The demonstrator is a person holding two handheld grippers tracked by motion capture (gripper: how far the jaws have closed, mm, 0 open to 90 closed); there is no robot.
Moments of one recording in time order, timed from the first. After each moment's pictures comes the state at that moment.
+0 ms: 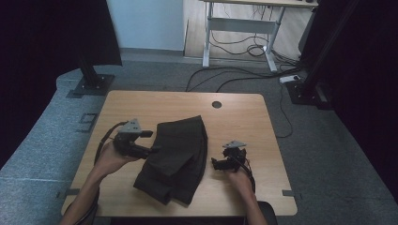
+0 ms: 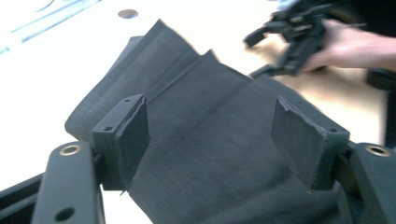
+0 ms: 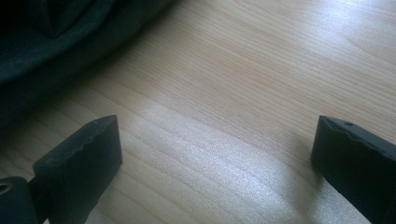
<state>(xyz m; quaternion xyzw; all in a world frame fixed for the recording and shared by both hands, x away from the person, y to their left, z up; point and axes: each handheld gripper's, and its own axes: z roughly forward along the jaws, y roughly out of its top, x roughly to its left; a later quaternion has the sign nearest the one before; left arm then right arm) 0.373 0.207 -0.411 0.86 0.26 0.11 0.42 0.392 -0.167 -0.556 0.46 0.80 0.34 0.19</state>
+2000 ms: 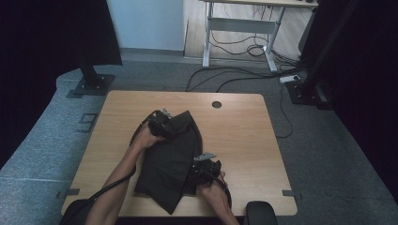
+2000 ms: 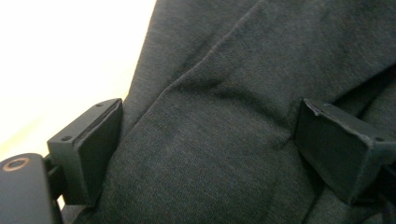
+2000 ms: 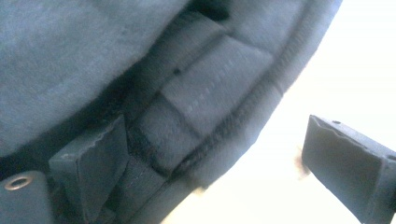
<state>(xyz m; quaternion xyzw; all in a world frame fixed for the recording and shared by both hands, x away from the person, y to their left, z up) 0.516 0.157 -0.516 0.88 0.36 0.14 0.26 0.339 -0.072 -0.546 0.44 0.83 0.31 0.16</state>
